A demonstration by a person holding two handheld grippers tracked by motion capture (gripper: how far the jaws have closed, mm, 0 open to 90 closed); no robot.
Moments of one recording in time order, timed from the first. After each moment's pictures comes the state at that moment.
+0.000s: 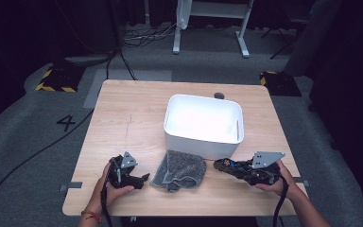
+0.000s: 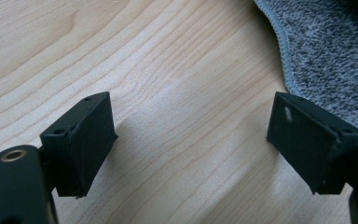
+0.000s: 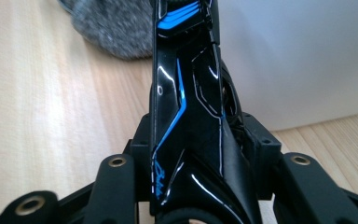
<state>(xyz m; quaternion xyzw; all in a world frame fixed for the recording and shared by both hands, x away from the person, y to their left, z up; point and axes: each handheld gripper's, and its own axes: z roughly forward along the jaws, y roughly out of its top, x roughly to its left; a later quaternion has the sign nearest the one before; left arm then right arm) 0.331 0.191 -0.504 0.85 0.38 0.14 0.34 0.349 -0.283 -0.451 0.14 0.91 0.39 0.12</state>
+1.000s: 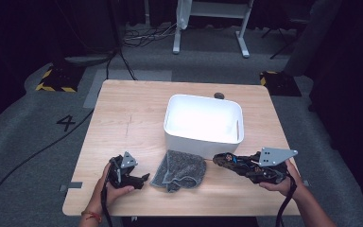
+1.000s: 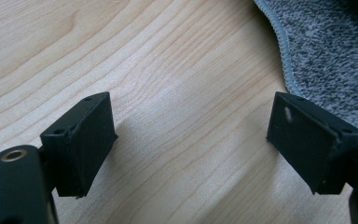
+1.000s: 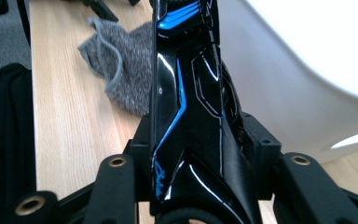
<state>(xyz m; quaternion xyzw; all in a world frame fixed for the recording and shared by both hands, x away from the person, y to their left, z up) 0.331 0.191 -0.504 0.85 0.38 0.14 0.34 0.331 -0.274 -0.397 0.13 0.89 0.42 0.14</state>
